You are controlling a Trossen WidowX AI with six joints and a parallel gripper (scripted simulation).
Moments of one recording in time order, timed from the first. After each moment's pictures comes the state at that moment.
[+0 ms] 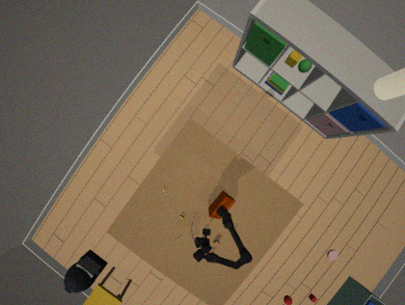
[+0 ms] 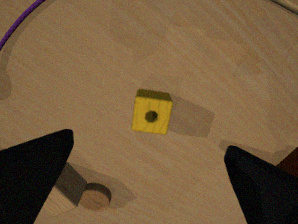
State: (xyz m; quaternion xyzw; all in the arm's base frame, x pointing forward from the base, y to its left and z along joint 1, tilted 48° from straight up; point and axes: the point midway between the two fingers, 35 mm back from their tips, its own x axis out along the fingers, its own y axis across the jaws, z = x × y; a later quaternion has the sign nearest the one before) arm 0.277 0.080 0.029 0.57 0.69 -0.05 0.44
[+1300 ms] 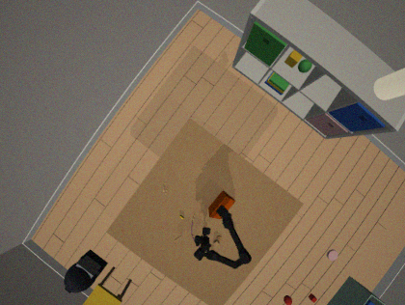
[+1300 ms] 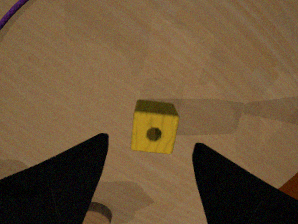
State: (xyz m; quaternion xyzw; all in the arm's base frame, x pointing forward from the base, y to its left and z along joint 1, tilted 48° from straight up) arm 0.280 0.098 0.012 0.58 0.69 -0.06 0.43
